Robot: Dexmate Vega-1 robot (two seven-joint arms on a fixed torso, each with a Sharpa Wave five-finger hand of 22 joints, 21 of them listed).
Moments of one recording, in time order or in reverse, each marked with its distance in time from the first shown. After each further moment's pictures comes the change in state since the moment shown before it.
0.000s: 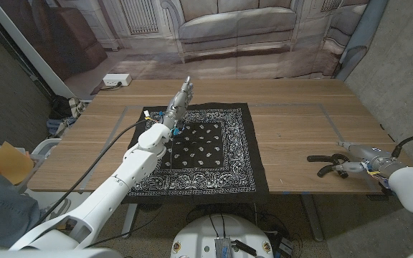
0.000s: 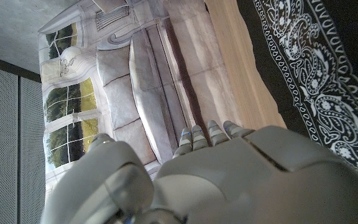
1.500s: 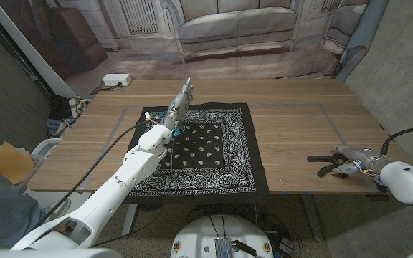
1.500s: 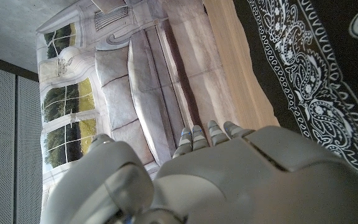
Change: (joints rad) left arm 0.007 -0.003 0.002 -0.004 -0.005 0.006 0.004; left_hand 0.000 0.000 -0.010 0.001 -0.004 0.007 0.000 -0.008 0.000 0.000 0.000 0.000 0.000 0.000 0.000 0.000 0.000 -0.005 0.012 0.000 0.004; right arm 0.063 -0.156 -0.088 0.084 0.071 -0.003 0.015; right_hand 0.041 0.022 -0.006 0.006 0.000 0.029 -0.047 0.016 0.000 0.022 -0.025 0.019 0.000 0.046 -0.003 0.015 0.000 0.038 0.020 -0.019 0.000
